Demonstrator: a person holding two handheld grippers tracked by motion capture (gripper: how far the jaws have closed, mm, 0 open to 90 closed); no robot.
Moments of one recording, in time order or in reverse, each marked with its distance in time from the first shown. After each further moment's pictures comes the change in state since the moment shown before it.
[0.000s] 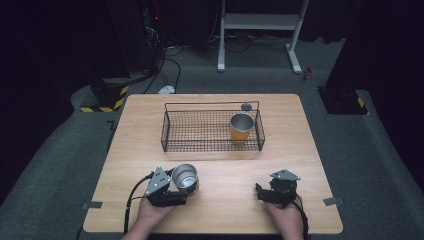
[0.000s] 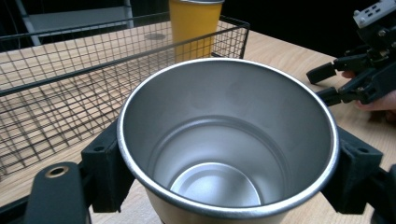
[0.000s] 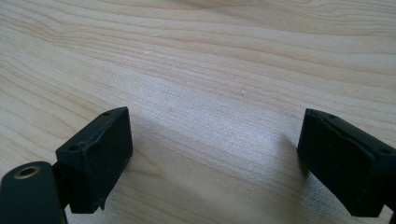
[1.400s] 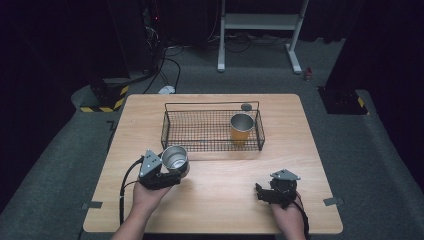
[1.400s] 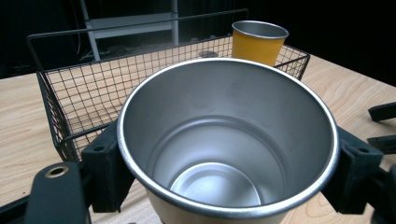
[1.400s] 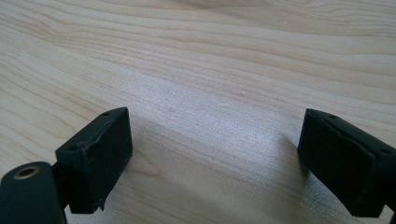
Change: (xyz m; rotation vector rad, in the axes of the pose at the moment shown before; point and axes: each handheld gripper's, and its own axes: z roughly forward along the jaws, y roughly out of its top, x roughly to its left) left arm 0.028 0.036 -0.002 -0.005 0.176 -0.044; right arm 0.000 0.000 0.000 0.002 0.002 -0.001
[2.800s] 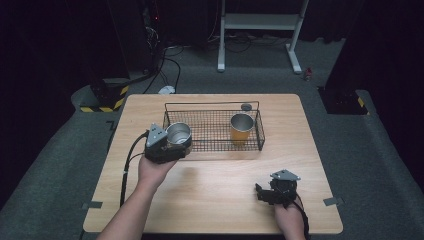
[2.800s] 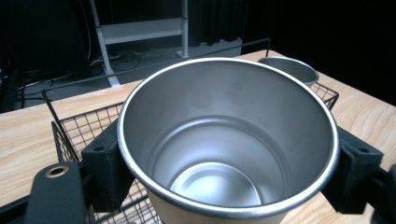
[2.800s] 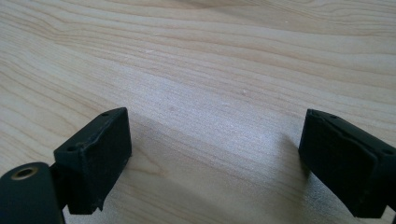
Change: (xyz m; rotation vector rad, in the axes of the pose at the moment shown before) left arm 0.021 0.057 0.038 -0.001 0.024 -0.013; right arm 0.000 0.000 0.000 0.000 0.005 -0.004
